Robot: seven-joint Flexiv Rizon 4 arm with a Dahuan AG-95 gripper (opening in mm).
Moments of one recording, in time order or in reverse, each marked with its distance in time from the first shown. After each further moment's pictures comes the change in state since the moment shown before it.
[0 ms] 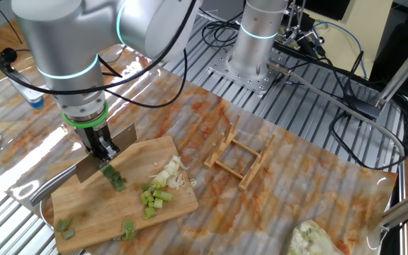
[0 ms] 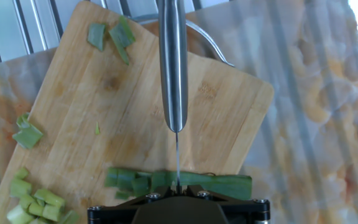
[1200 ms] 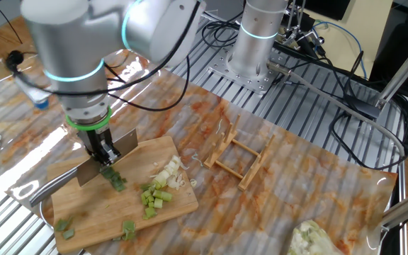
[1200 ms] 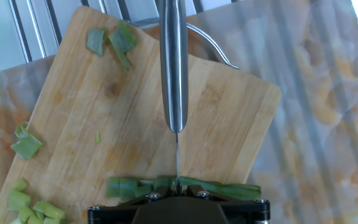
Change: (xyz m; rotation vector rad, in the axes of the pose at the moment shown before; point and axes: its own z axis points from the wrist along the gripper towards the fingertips) arm 0.001 0.004 0.012 -0.005 -0.059 0.030
